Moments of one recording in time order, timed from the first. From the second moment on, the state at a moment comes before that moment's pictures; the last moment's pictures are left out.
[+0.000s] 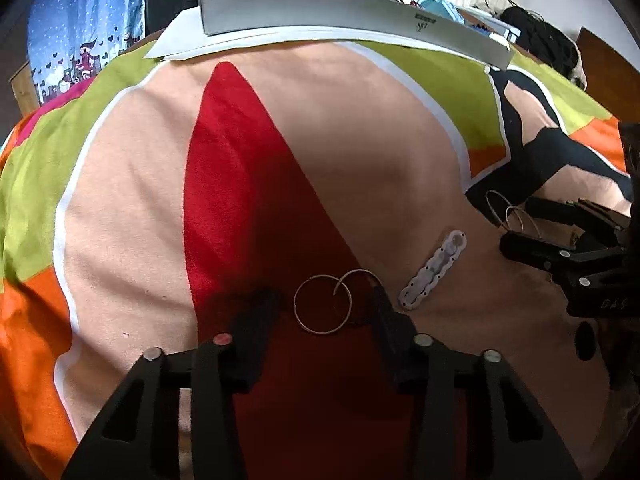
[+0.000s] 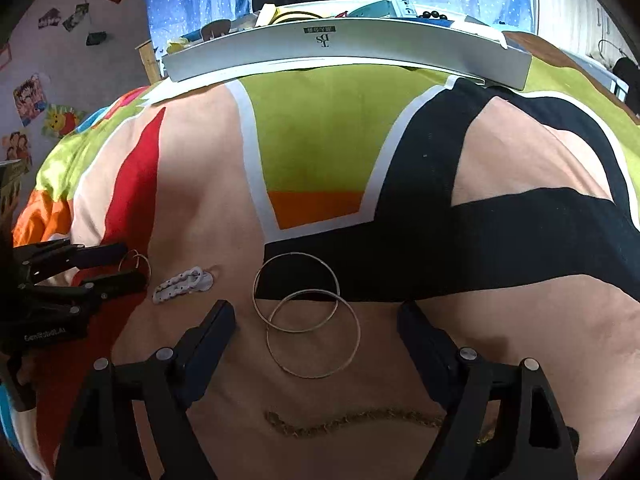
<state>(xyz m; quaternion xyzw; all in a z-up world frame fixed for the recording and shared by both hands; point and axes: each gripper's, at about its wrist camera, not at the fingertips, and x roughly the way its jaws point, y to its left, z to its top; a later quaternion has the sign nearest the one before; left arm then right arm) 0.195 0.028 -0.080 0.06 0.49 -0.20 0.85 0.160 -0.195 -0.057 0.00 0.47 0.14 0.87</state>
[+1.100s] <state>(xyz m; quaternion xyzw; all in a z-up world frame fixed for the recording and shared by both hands) 0.178 0.010 0.001 0.05 0.44 -0.19 0.87 0.123 -0.192 0.012 0.00 0.39 0.17 0.91</state>
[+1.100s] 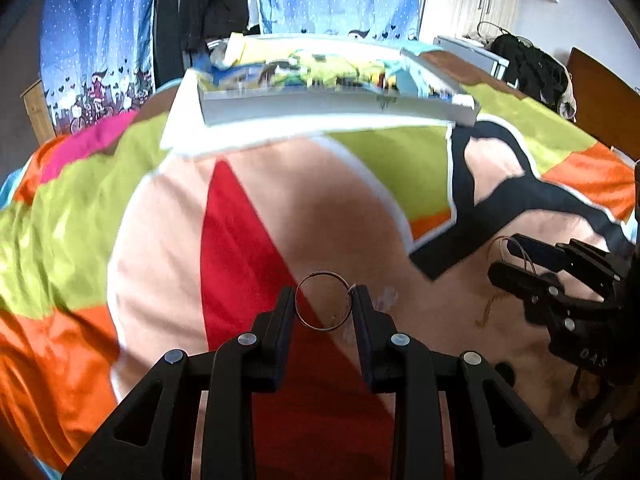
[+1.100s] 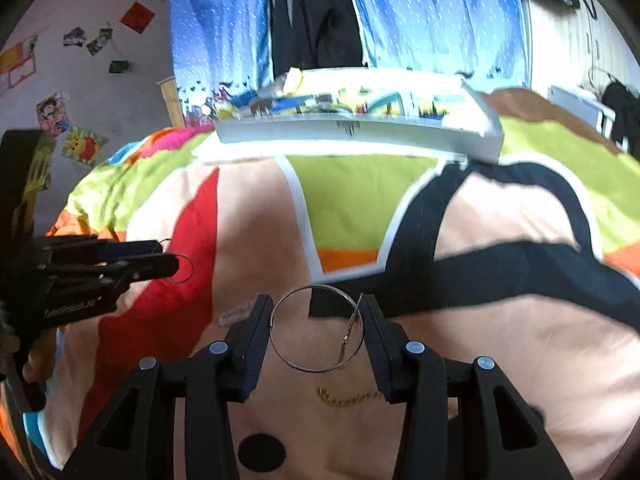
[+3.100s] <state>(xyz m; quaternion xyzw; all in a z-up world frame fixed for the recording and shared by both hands) 0.238 -0.008 0.116 -0.06 0.25 -0.19 0.95 0.186 -0.266 0.132 -0.01 0.26 0.06 0.96</state>
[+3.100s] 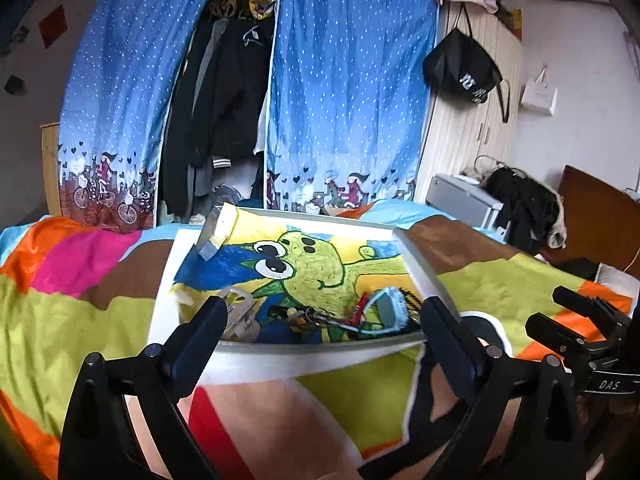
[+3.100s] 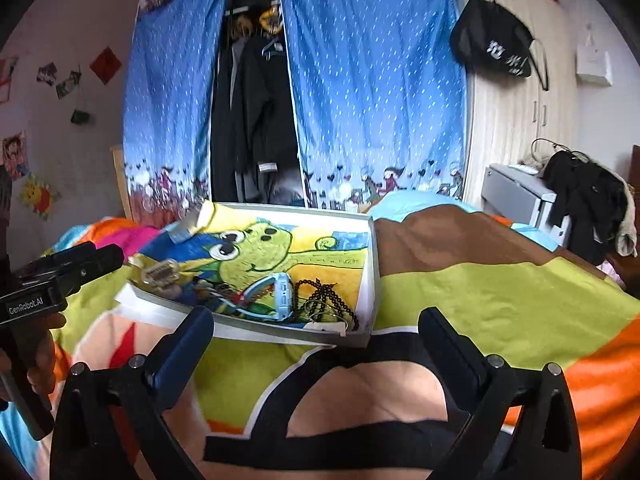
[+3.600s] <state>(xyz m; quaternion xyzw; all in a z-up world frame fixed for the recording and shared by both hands) 0.115 0.016 0.119 -0.04 0.26 -0.16 0.95 0.062 -0.259 0.131 0.01 0.25 0.05 0.97</state>
